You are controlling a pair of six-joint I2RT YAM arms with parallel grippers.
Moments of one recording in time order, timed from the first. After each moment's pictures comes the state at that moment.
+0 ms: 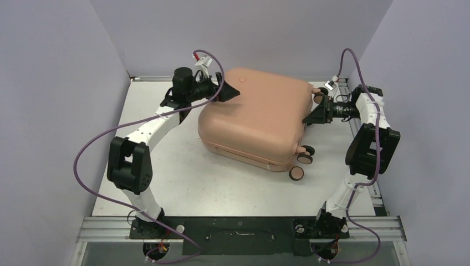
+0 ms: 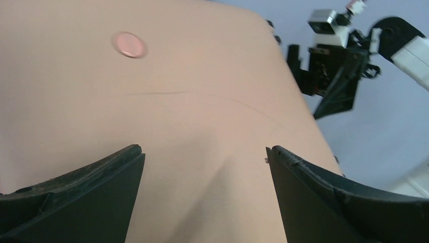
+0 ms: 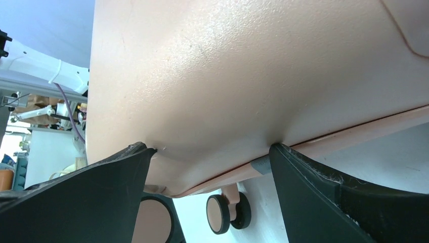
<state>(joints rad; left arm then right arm) -0.34 1.76 1.40 0.17 0.60 -0.56 -0.30 1.96 1.68 -1.41 -1.26 -0.81</state>
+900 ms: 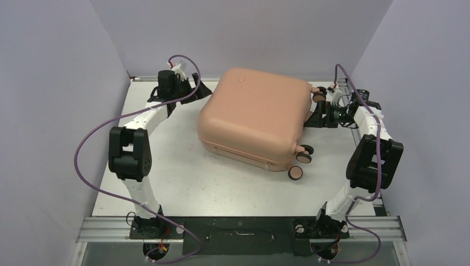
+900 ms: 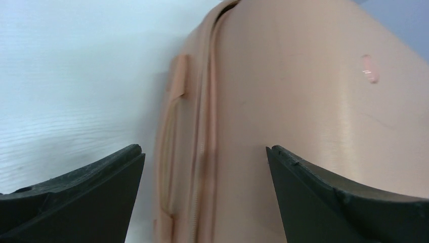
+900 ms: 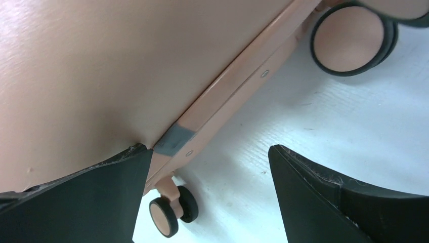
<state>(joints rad) -0.14 1.89 1.43 0.02 0.47 -0.54 -0.30 1.75 1.37 -0.82 -0.89 -0.35</state>
